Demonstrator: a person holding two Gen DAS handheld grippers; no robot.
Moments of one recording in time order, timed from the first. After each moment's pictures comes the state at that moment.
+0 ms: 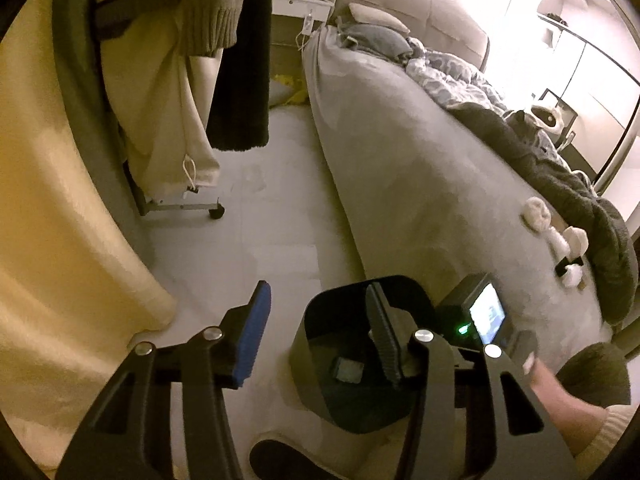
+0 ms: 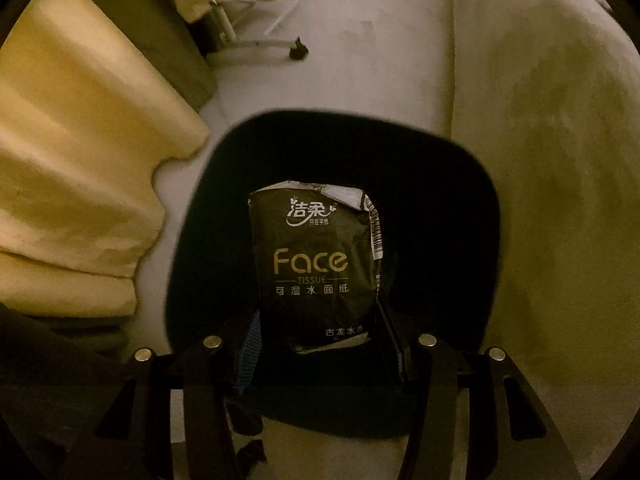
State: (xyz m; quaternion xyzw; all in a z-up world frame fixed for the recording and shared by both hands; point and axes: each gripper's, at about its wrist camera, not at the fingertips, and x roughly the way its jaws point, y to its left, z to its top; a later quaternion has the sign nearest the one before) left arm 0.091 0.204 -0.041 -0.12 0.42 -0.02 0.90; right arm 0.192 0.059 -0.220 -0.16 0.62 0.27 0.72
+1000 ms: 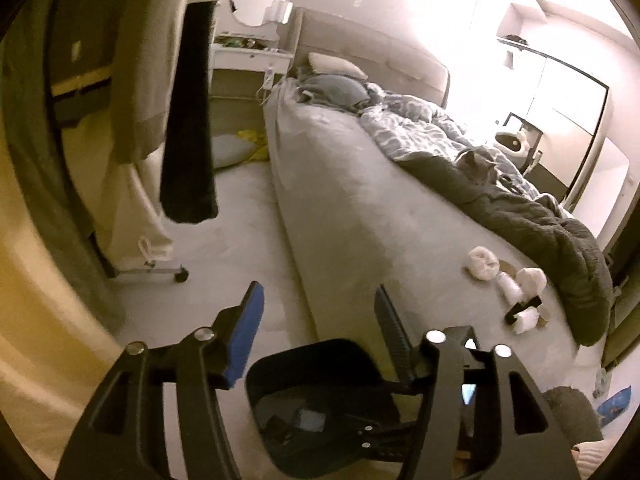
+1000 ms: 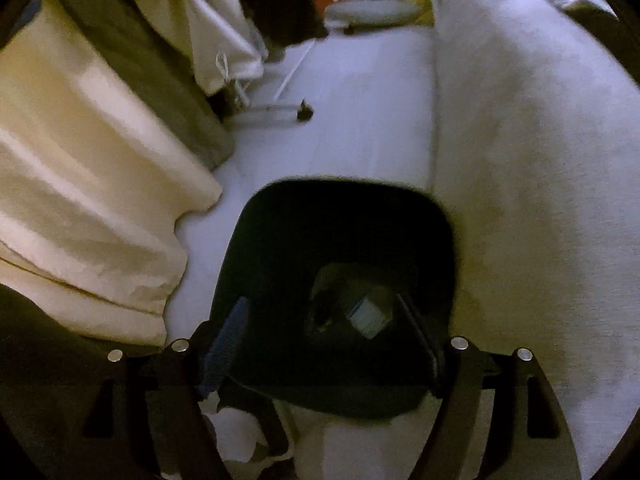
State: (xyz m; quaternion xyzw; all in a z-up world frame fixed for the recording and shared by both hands) left arm 0.111 0.142 0.023 -0.10 0.32 -0.06 0.94; right arm 0.184 0.018 -0.151 -0.07 0.54 0.30 0.78
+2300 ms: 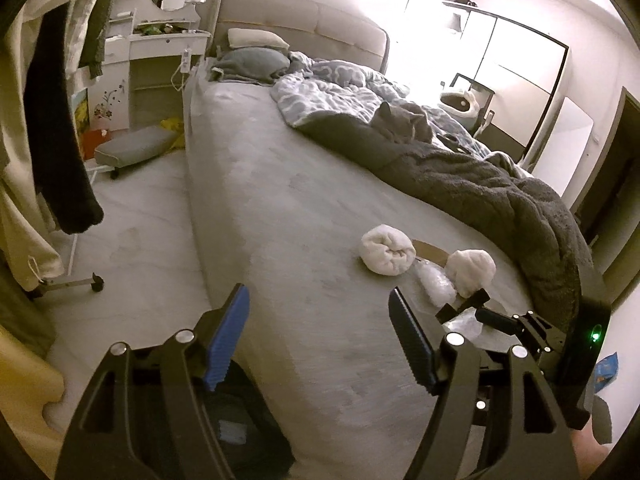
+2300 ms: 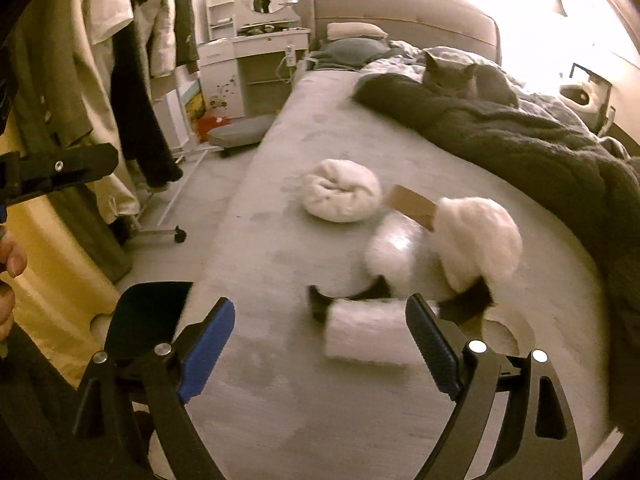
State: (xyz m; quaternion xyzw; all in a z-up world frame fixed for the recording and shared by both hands) left arm 0.177 -0.031 -0.002 -0.08 0.36 -0.16 0.92; right arm 0.181 -0.214 -0.059 -0.03 0.37 0.14 0.92
